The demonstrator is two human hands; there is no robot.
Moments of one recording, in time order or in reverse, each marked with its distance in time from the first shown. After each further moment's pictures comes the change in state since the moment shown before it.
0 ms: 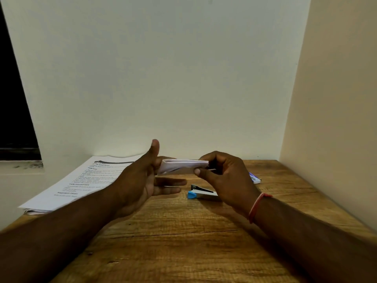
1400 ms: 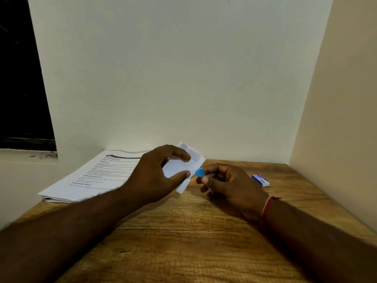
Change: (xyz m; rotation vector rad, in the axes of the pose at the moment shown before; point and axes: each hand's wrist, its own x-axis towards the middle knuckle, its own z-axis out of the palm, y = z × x) left_hand -0.002 -0.015 -0.012 0.939 0.304 0.671; right_hand -0.008 0.002 0.002 0.140 -0.243 0.267
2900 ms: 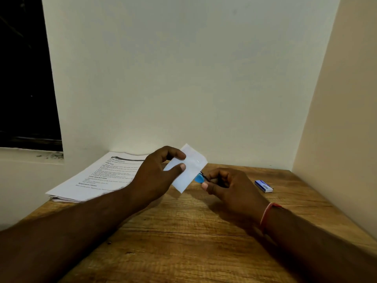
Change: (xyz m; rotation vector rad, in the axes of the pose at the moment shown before) left_hand 0.007 -0.016 0.010 -0.303 0.044 -0.303; right_hand 0.007 0.007 0.008 -0.271 0.126 -0.063
